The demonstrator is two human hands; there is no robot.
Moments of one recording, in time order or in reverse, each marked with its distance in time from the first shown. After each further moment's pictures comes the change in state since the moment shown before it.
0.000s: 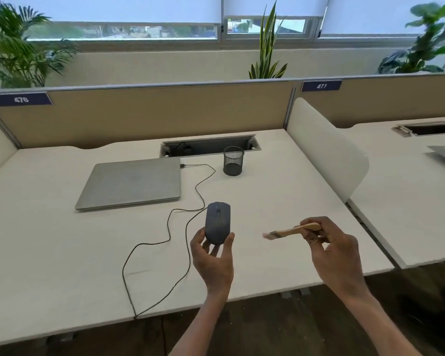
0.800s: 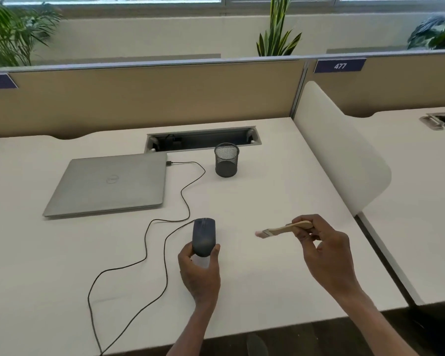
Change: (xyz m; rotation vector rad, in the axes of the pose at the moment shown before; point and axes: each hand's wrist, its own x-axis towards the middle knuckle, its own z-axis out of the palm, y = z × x) left_hand 0.042 -0.067 0.059 0.387 0.135 -0.078; right_hand 0.095 0.083 0.035 0.092 -0.104 0.062
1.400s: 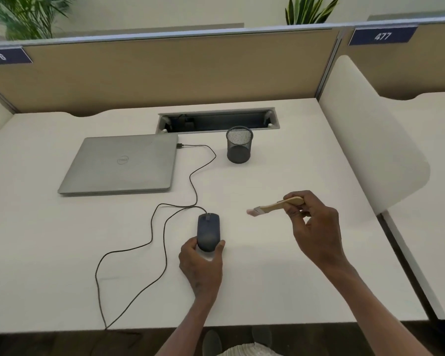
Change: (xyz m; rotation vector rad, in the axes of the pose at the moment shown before) left_hand -0.004 -0.009 0.000 0.298 -0.013 -0.018; right_hand 0.049 0.015 0.034 0.080 -0.067 -0.060
